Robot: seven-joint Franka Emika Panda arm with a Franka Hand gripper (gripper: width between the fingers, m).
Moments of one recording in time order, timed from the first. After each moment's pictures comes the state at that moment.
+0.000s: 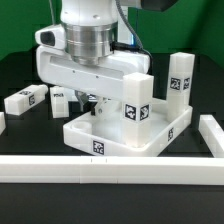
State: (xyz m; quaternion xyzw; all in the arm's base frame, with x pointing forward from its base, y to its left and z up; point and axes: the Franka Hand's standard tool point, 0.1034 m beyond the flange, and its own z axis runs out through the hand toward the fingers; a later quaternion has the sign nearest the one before) arm 0.499 -0.061 0.025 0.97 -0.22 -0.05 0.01
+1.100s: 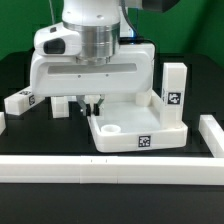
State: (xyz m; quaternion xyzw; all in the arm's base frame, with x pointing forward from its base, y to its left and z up) arm 0.515 -0.053 0.025 0.99 0.14 -0.05 0.01
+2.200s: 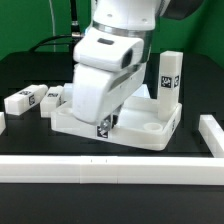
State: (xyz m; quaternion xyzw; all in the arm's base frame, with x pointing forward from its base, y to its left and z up) arm 0.557 -0.027 0.026 0.84 0.55 -0.05 0.04
